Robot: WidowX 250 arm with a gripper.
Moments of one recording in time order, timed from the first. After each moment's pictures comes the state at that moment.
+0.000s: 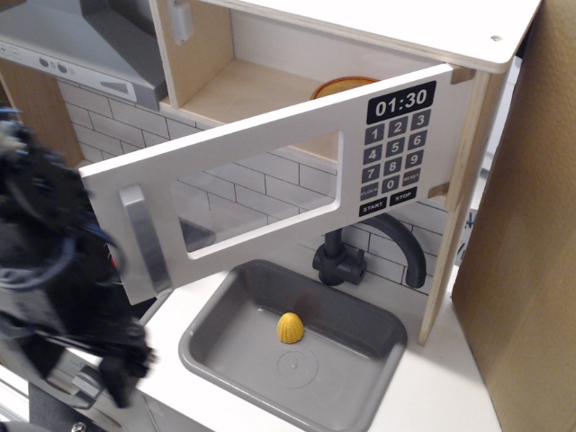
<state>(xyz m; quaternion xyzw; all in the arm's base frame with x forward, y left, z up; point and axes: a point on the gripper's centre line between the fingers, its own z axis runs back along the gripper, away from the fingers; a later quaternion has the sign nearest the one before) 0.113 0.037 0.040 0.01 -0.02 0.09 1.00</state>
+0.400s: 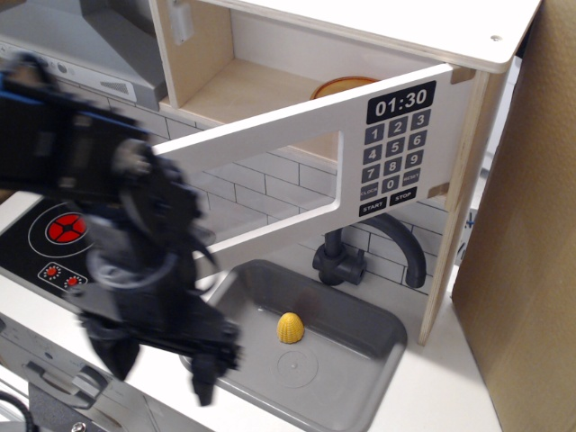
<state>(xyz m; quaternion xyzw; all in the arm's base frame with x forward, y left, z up) 0.141 -0.002 0.025 0.00 -0.01 0.11 0.99</state>
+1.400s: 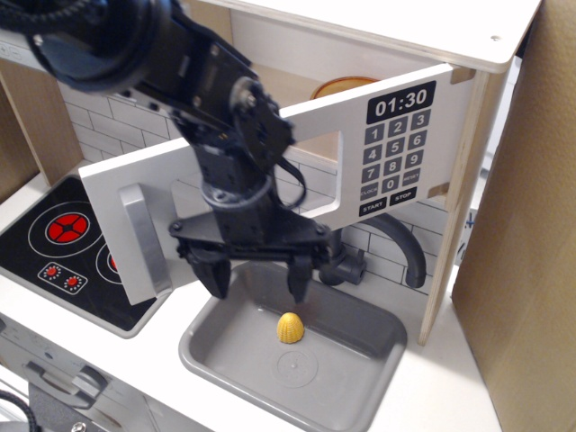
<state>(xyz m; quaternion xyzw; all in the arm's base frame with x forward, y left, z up) 0.222 -0.007 0.026 -0.03 -0.08 0.20 0.98</state>
